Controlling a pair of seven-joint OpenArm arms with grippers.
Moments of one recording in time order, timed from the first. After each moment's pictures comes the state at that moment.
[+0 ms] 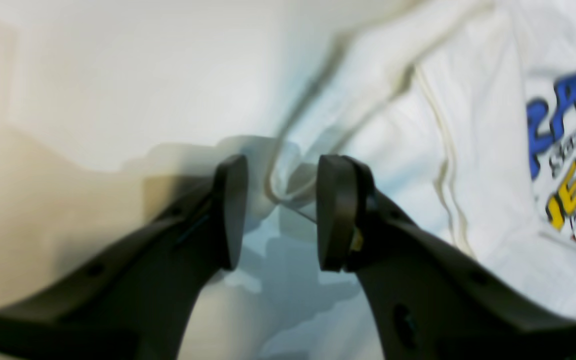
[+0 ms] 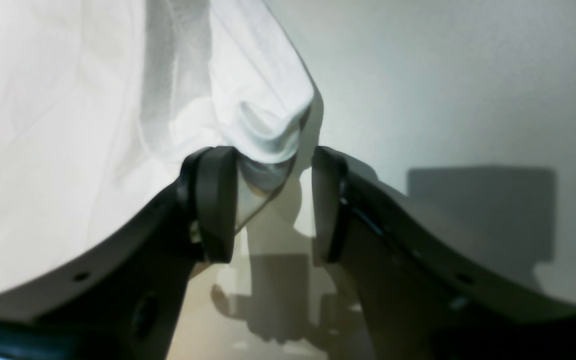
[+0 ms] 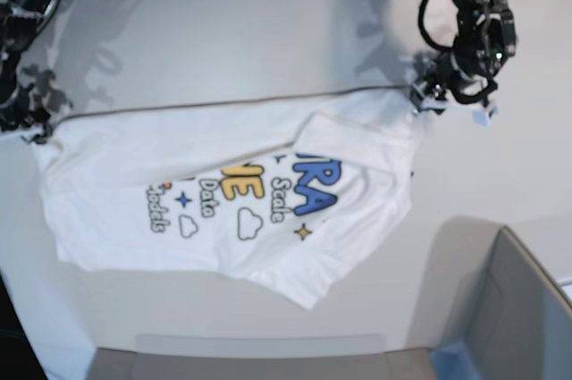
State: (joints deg) left arm 13.4 -12.3 -13.9 103.8 -42.8 27.2 60.8; right arm 3.3 26.1 34.8 70.2 38.0 10.6 -52.7
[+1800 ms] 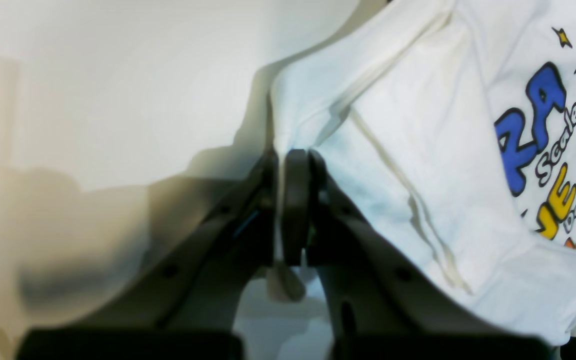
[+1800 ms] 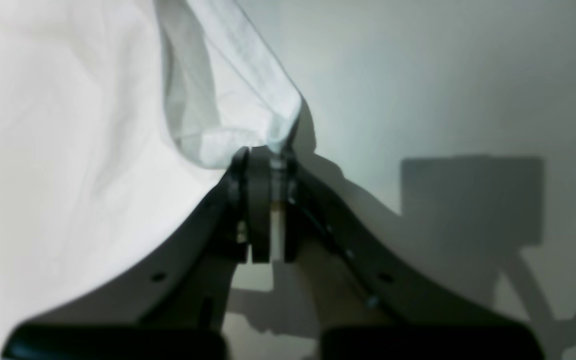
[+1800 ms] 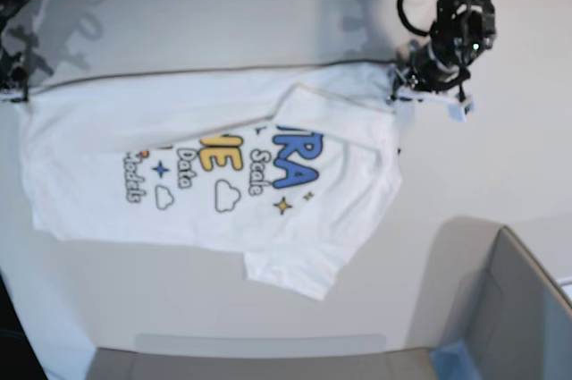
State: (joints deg) left arm 19.9 -12.8 -7.3 102.8 -44.4 26.2 52.9; right arm -7.1 26.8 43.8 74.7 38.7 10.9 -54.7
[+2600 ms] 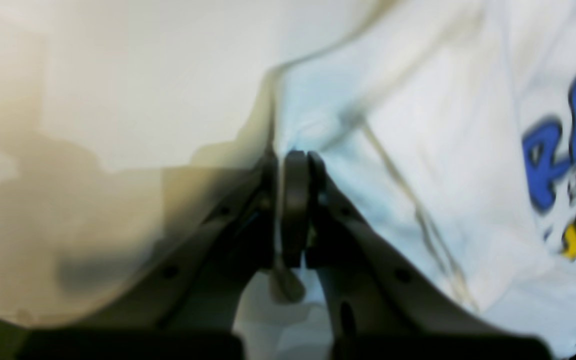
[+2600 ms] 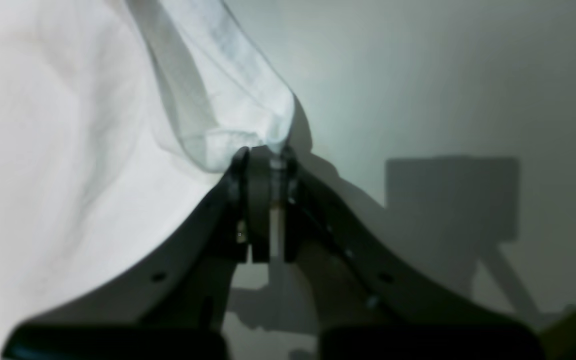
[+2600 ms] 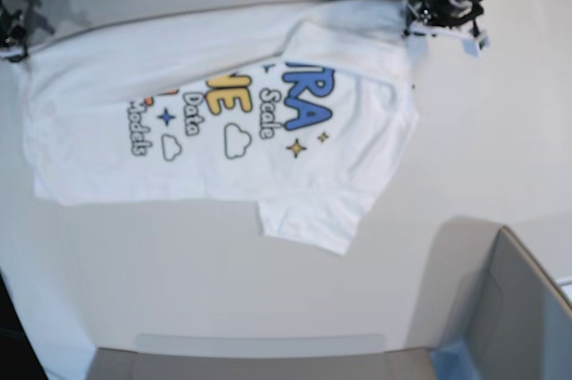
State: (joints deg) left arm 37.4 -12.5 -14.7 114.5 -44.4 26.8 54.8; right arm -22.3 25.1 48.2 83.6 43.3 11.2 -55.1
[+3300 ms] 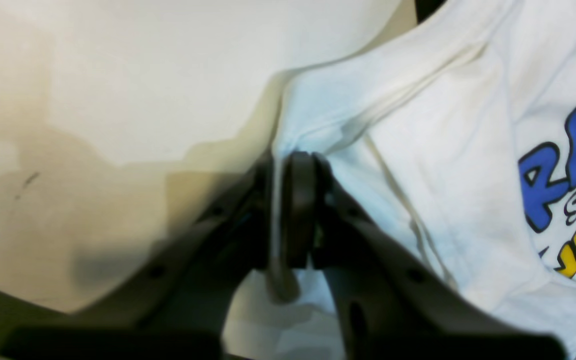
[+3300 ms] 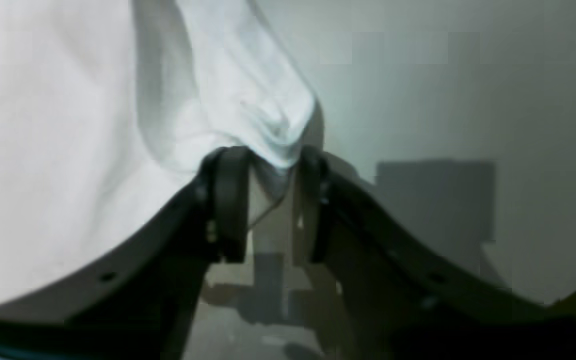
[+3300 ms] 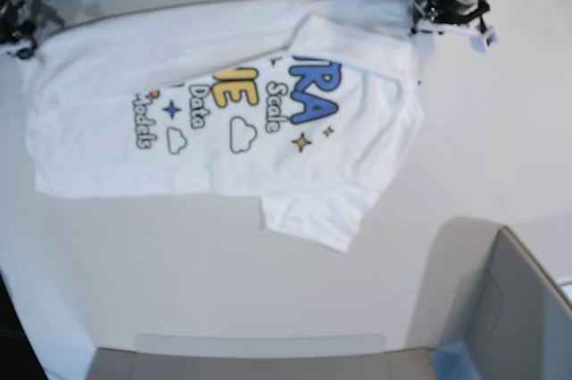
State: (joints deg) left arm 37.9 -12.2 -15.5 115.8 -43.4 27.2 55.0; right arm -24.0 22.2 47.9 91.3 42.5 10.9 -58.2
